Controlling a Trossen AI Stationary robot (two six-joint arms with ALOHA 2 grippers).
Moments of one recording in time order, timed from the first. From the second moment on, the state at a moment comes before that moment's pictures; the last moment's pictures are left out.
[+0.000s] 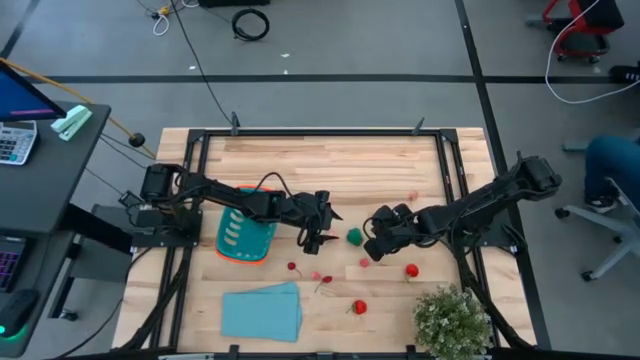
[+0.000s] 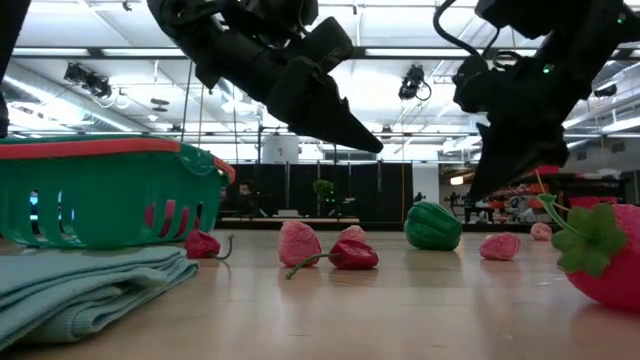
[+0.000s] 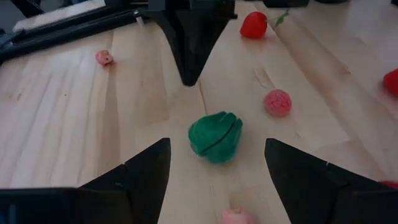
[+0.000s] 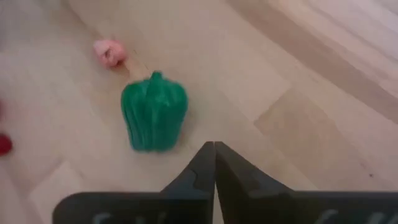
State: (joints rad) left arm -0.04 1.81 1.01 0.28 0.02 0.22; right arm 0.30 1.43 0.70 -0.39 0.43 1.02
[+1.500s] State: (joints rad) left arm -0.11 1.92 1.01 0.33 0.02 0.17; right arm 0.19 1.70 0.70 0.21 0.36 0.83
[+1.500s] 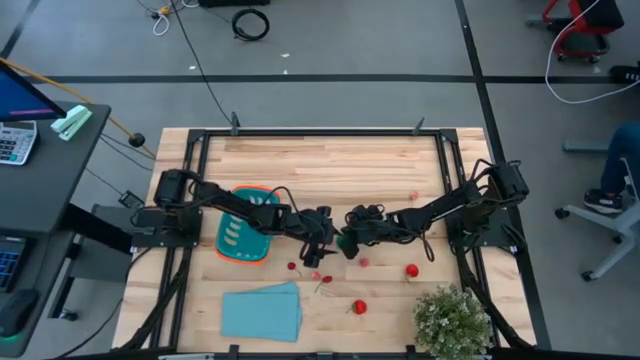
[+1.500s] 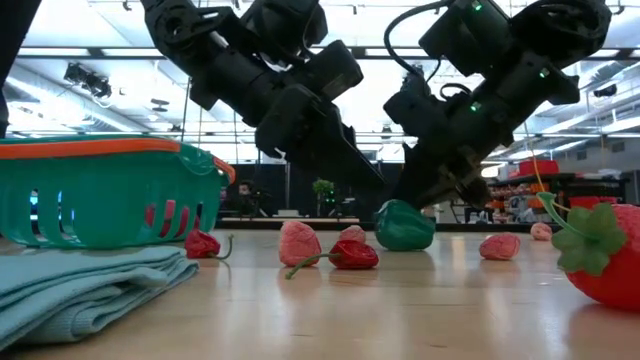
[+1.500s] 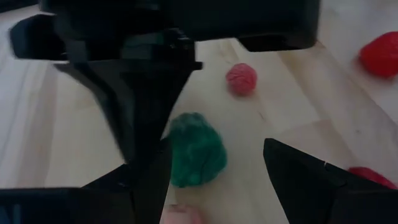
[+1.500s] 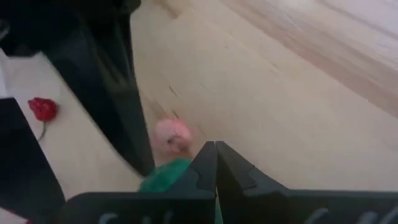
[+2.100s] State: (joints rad) left arm -0.13 1.95 1.01 0.36 -0.05 0.02; right arm 0.23 1.61 0.70 -0.01 0.44 0.84
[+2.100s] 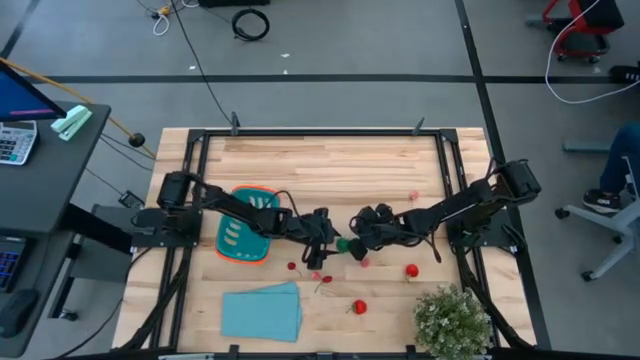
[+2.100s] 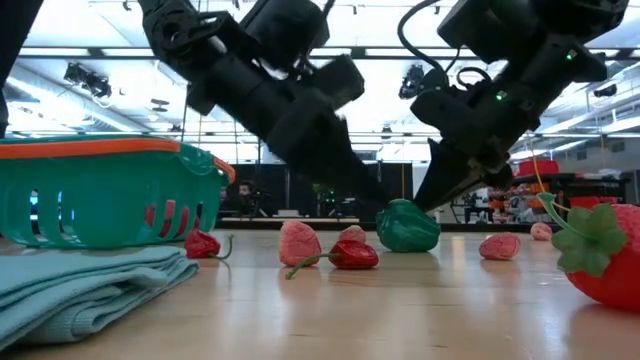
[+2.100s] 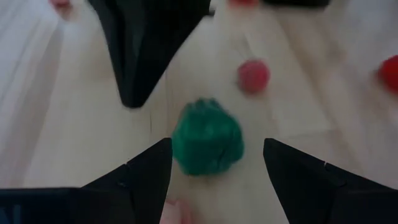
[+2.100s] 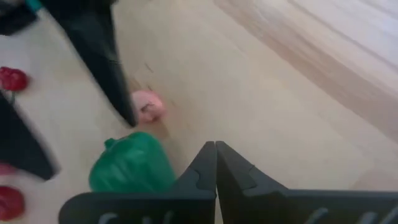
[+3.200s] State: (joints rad) left arm -0.17 2.17 1.18 0.39 -0.22 0.01; right arm 0.32 1.63 0.70 -0.21 0.45 1.11
